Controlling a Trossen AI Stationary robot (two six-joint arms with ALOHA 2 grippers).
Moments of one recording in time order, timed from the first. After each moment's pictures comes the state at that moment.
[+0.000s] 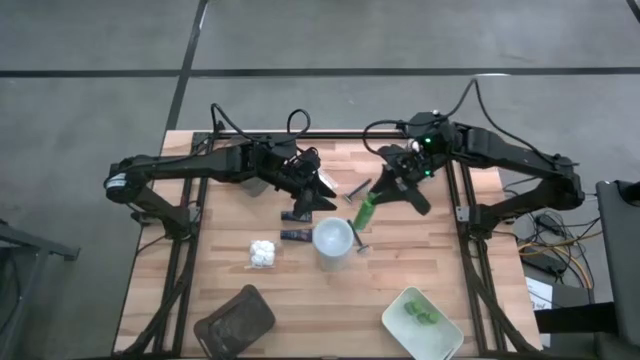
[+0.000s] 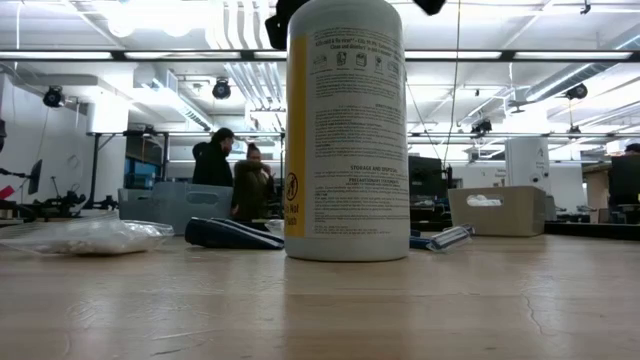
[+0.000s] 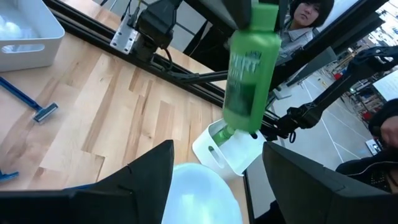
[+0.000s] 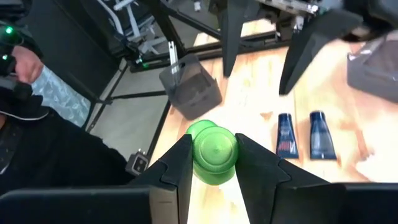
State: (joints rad) left arm 0.14 1.45 1.37 -0.28 0.41 -0.49; right arm -0.22 1.23 1.40 -0.73 -0.63 0.12
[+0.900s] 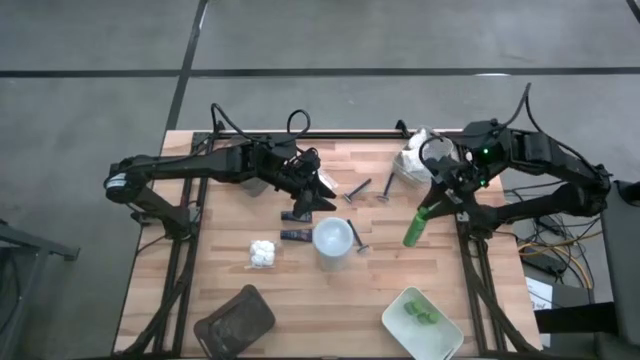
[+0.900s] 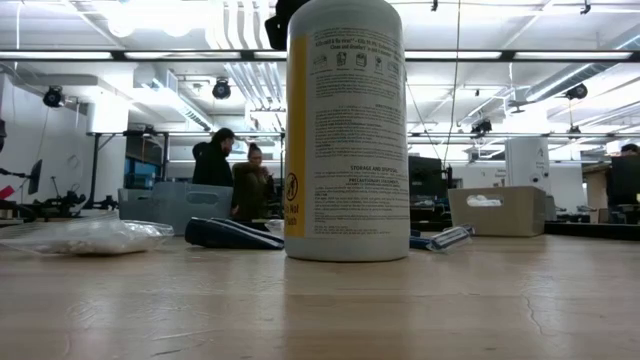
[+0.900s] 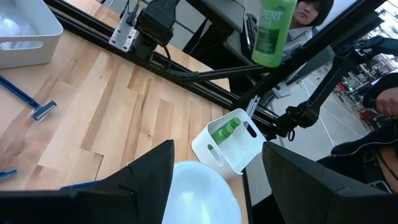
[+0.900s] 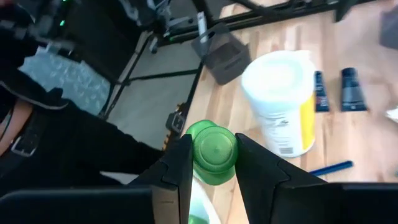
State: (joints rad) left arm 0.14 1.45 1.37 -0.28 0.42 -0.50; right arm -0.13 0.98 1.39 -1.02 -0.62 0.15
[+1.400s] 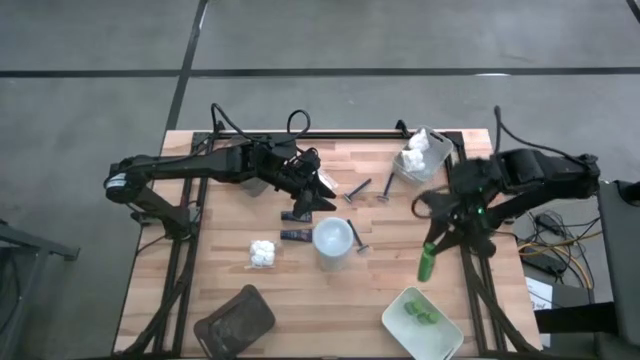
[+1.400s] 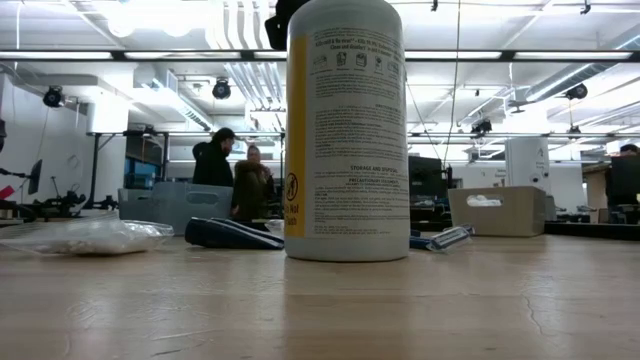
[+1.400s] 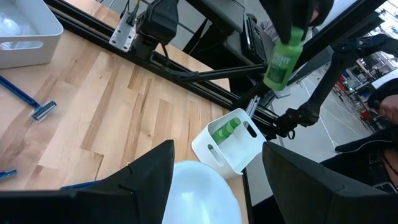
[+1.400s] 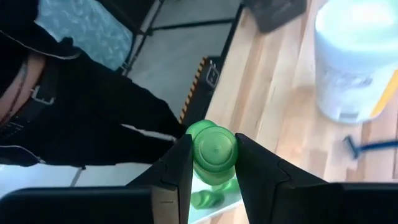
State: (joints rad) left arm 0.14 1.45 1.37 -0.29 0.42 -0.50; right arm 0.23 1.04 1.37 -1.04 -0.48 0.31
